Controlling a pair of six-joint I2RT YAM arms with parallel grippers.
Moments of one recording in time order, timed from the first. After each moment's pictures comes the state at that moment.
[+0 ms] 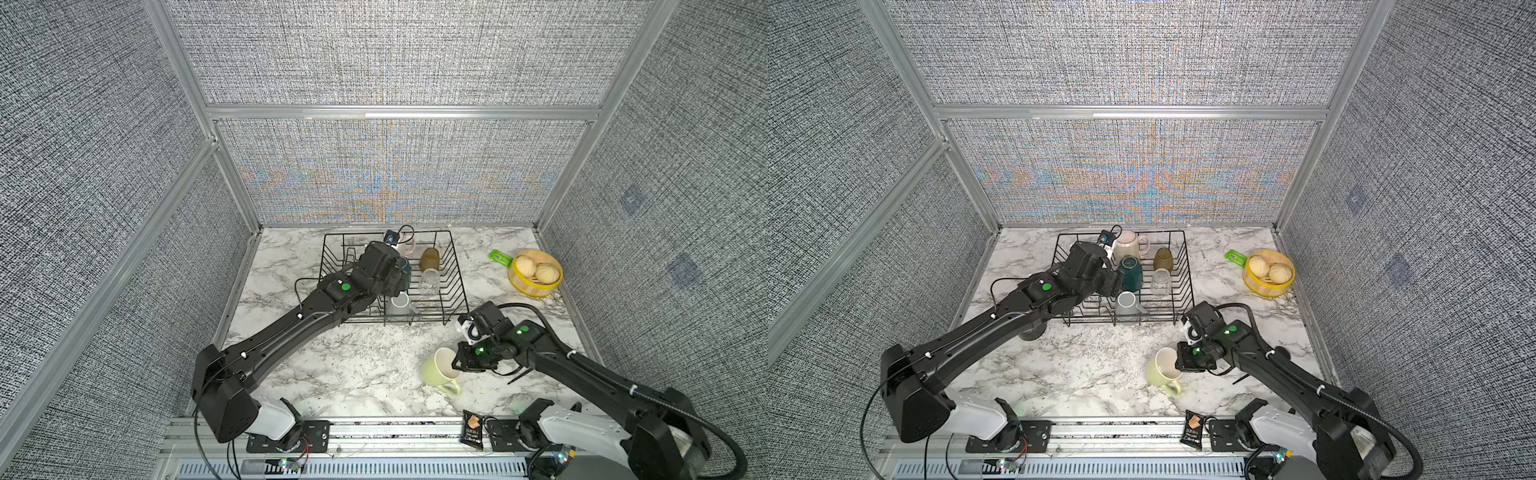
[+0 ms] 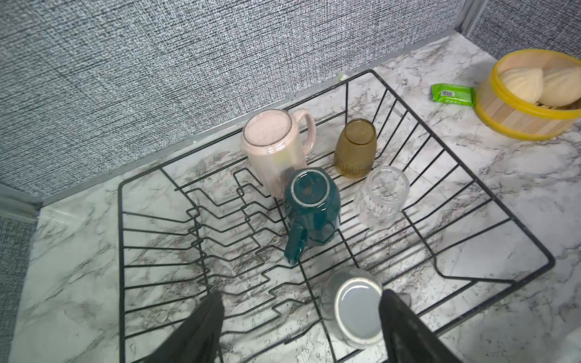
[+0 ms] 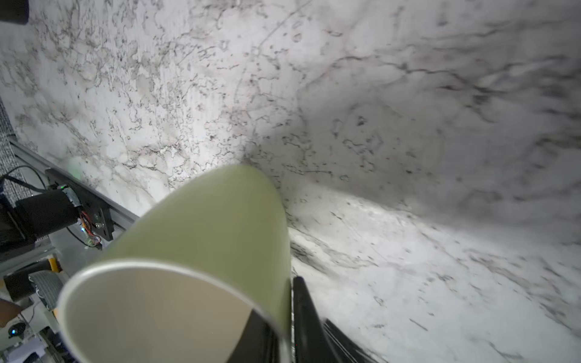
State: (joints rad) left arm -0.82 1.43 1.31 -0.55 -0.36 -0.15; right arm 0.63 1.14 0.70 -0.78 -0.36 0.52
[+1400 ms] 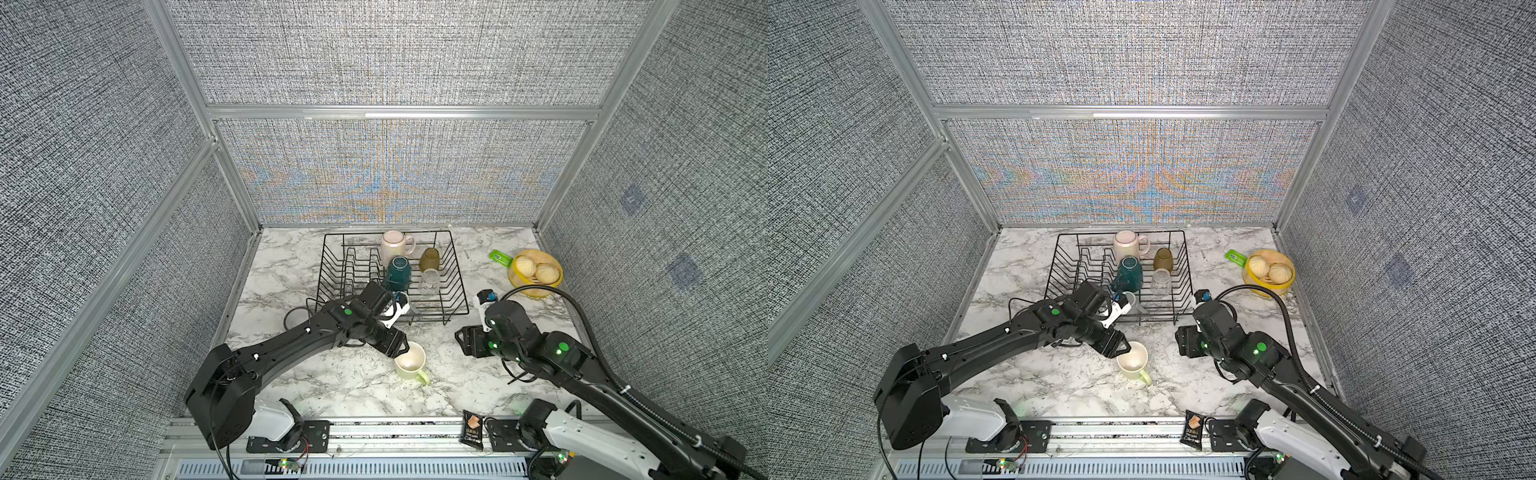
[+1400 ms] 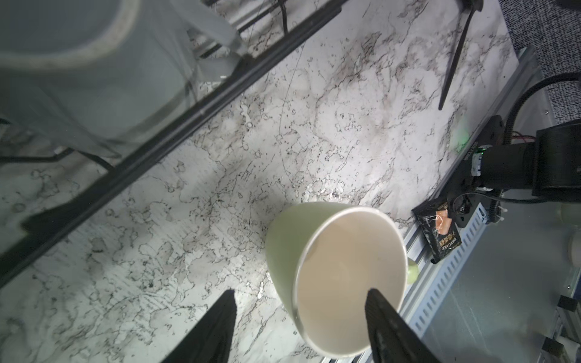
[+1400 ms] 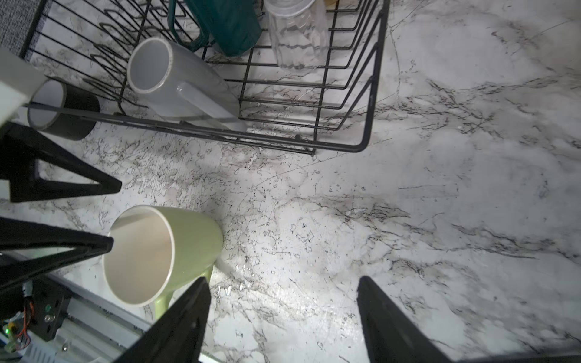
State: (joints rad) left arm -0.83 1.41 0.97 -0.65 0.37 -0.24; right arm 0.73 0.83 0.79 -0.81 0.13 0.52
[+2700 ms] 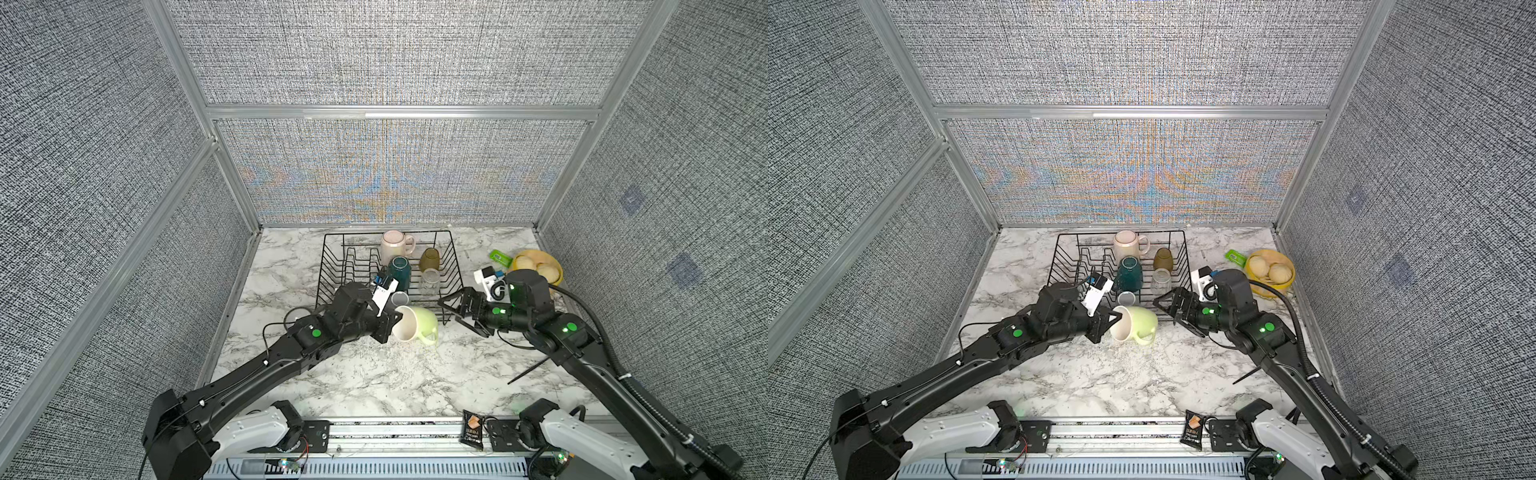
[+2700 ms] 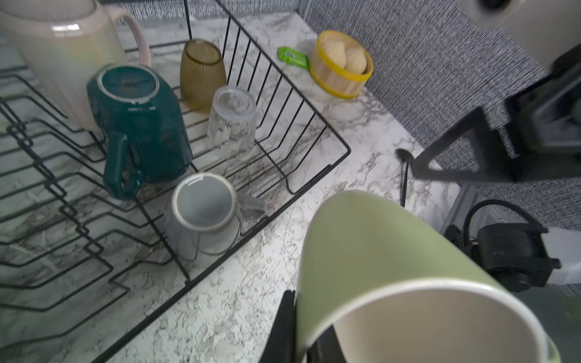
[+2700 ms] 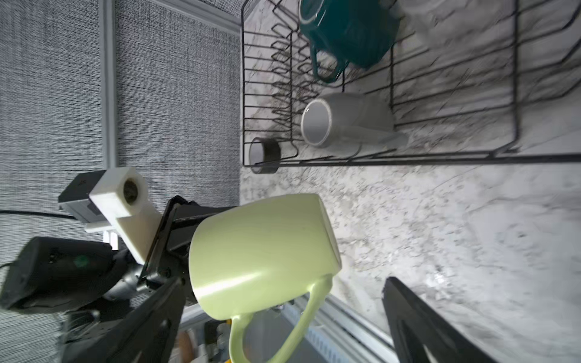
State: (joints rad) left arm -0.85 1.10 0.87 -0.29 0.20 -0.33; right arm 0.46 0.95 0.90 -0.54 -0.58 1.03
